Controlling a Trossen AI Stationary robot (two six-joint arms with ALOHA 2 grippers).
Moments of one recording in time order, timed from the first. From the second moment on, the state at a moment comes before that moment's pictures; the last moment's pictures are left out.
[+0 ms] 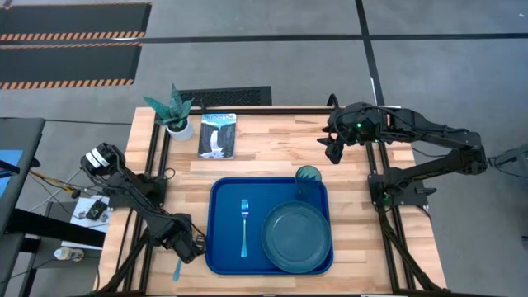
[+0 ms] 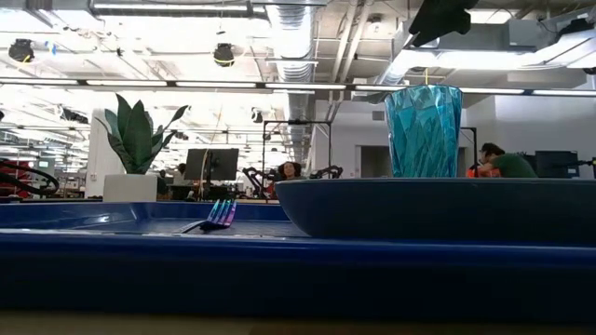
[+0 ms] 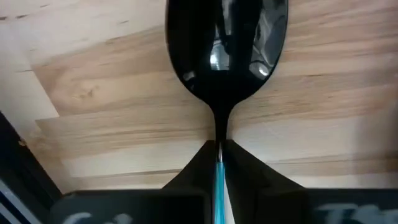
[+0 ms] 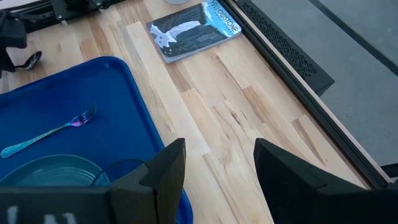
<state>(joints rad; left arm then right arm) -0.81 1.58 0.77 -0.69 0.17 -2.23 -0.19 1.10 1.30 -0.93 0.21 0.21</state>
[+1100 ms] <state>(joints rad) -0.68 1.32 0.88 -0.78 -0.23 -2.25 -0.19 1.10 1.30 -0.93 0.21 0.20</state>
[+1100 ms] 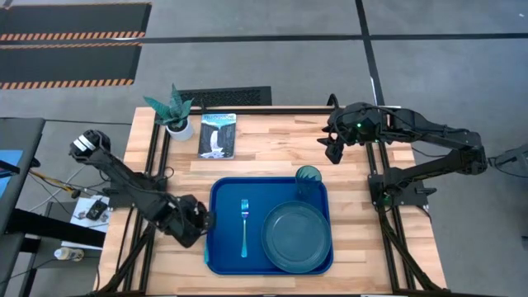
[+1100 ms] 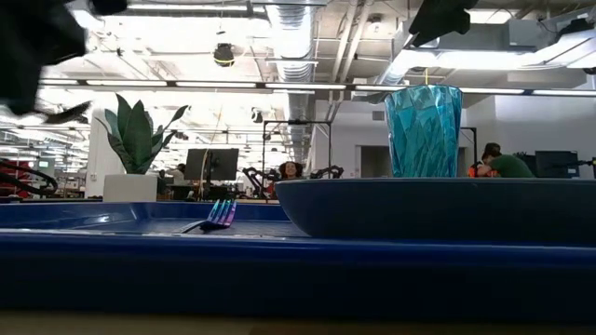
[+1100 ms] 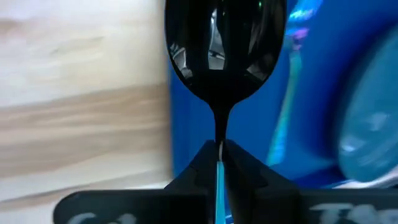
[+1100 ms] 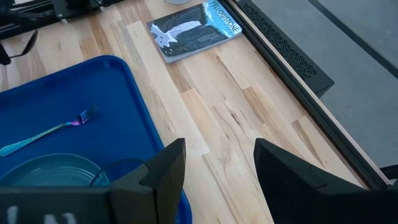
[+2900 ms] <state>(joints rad) -0.34 1.72 1.09 -0.74 -0.05 -1.81 -0.19 1.10 1.30 -0.90 0.21 0.21</state>
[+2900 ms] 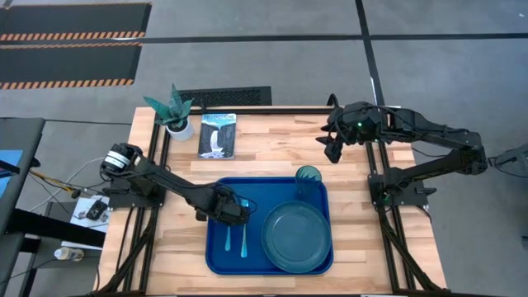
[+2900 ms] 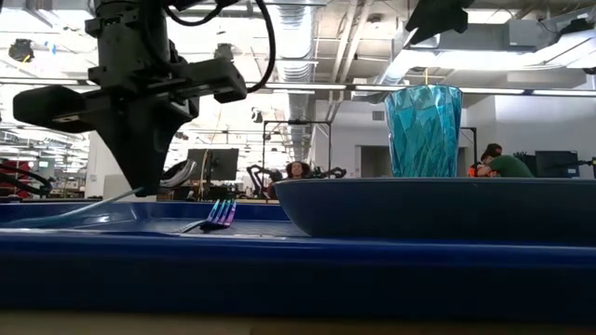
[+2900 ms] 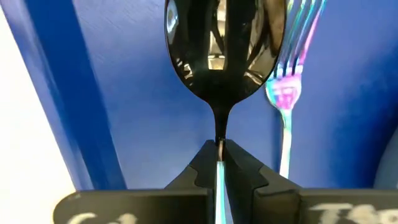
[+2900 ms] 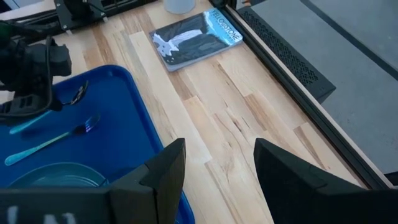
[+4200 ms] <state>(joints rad) -0.32 1.77 1.09 -0.71 0.02 -1.77 -0.19 1.10 1.30 -0.90 0.21 0.20</state>
